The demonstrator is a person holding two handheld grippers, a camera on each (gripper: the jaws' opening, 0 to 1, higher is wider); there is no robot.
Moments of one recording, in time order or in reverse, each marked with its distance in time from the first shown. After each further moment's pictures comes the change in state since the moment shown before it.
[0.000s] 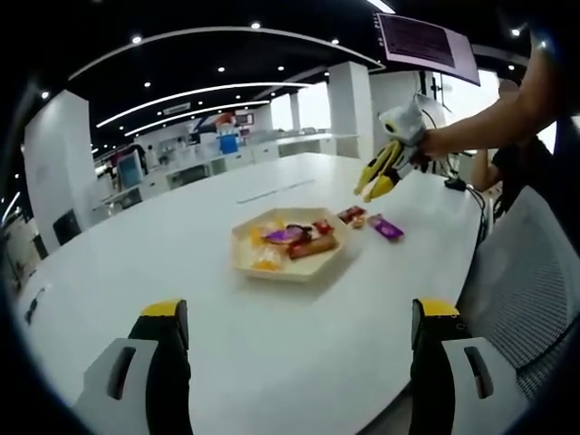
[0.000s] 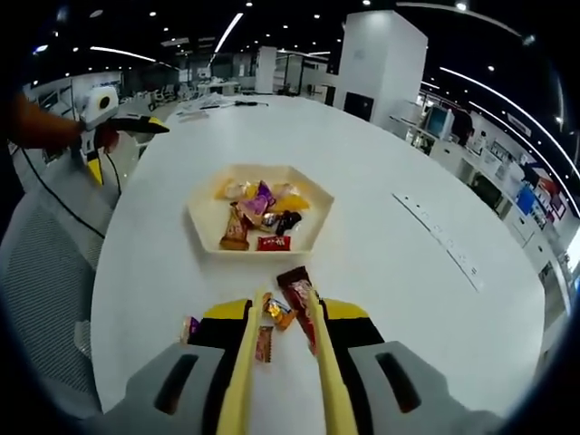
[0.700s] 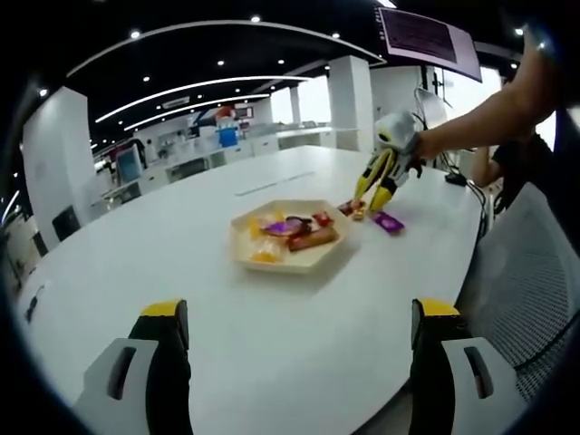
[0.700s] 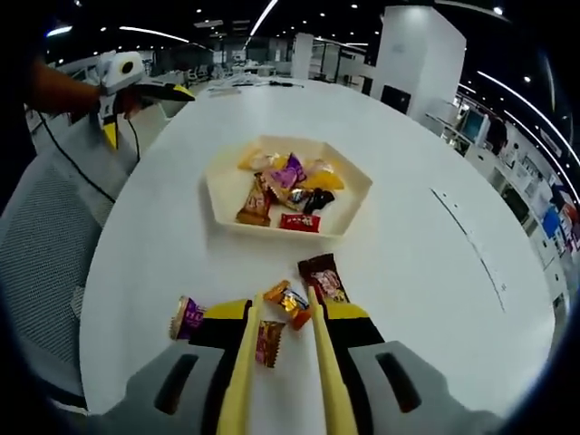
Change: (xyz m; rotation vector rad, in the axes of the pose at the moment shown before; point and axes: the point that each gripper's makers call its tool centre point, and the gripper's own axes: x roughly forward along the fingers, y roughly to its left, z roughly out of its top) left arm 0.002 0.001 -0.008 -0.004 0.036 0.002; right arm 0.034 0.013 -0.022 -0.118 0.077 0.138
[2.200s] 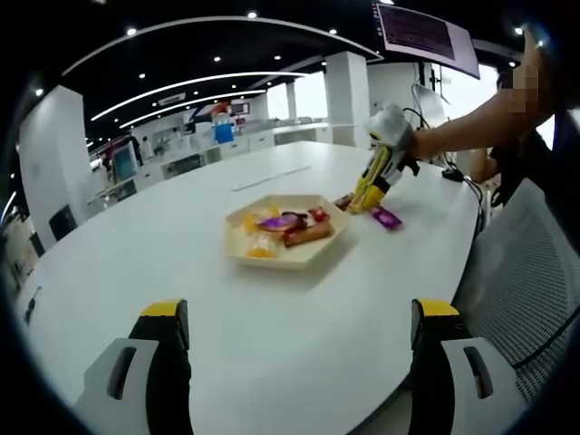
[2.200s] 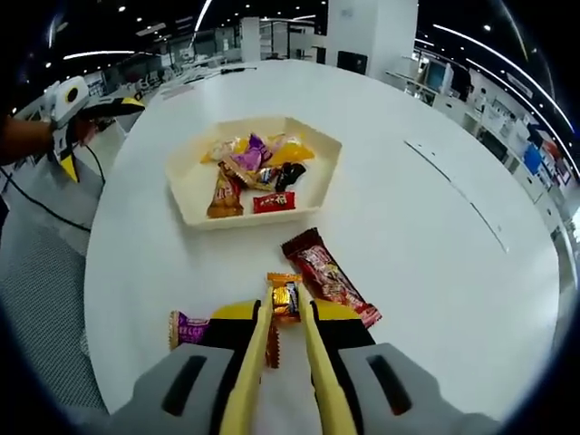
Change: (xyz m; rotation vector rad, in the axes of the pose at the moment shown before) left arm 0.002 -0.005 -0.003 0.007 0.021 -0.022; right arm -0.002 -0.005 -0.008 0.253 0.074 -0.095
